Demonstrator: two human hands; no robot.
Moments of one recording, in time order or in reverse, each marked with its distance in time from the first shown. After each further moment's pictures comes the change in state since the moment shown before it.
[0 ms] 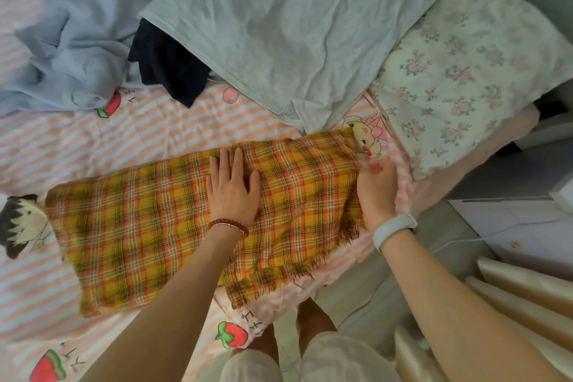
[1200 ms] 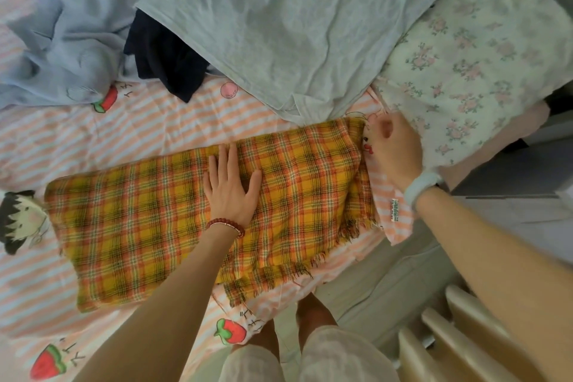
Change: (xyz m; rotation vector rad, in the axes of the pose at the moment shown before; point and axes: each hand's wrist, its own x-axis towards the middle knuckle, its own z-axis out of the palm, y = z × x) left_hand 0.004 -0.008 0.009 -0.081 0.026 0.016; right_hand 0.061 -0.023 -0.018 -0.434 -0.080 -0.406
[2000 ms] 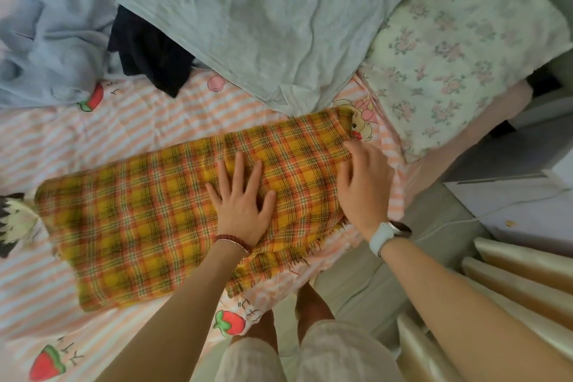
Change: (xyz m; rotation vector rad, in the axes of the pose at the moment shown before) left_hand -0.041 0.004 0.014 0.226 -0.085 0.197; right_hand -0.094 0.003 0.023 -0.202 0.092 -0.215
